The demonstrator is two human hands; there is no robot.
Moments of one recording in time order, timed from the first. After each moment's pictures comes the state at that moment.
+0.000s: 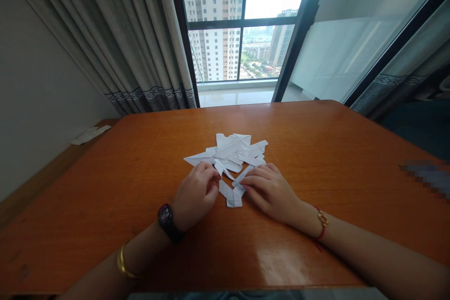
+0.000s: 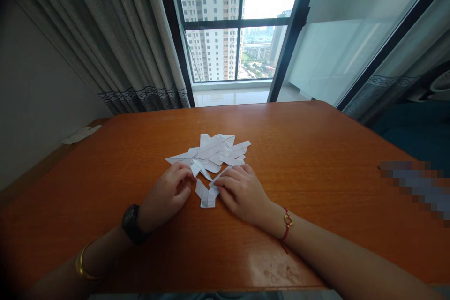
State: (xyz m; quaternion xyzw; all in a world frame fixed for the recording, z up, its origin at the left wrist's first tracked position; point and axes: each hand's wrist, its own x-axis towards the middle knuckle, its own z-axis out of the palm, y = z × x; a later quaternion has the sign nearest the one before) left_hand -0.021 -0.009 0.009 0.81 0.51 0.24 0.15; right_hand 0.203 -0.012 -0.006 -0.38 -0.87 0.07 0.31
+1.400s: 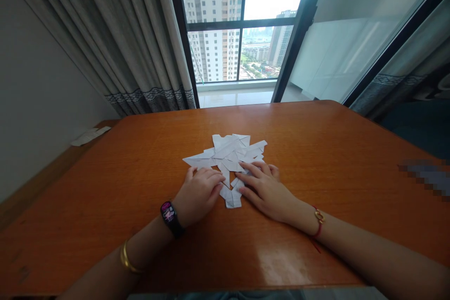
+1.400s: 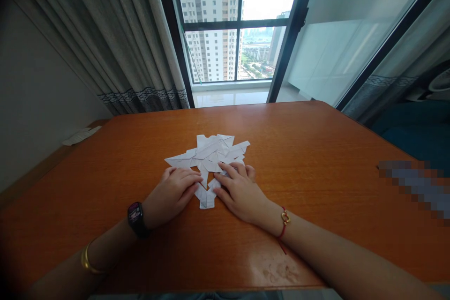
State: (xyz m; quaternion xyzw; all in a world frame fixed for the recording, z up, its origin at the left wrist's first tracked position) left_hand -0.023 -0.004 0.003 0.88 0.45 0.16 0.08; right_hand 0.199 -0.011 -0.009 -0.47 -0.86 0.06 0.17
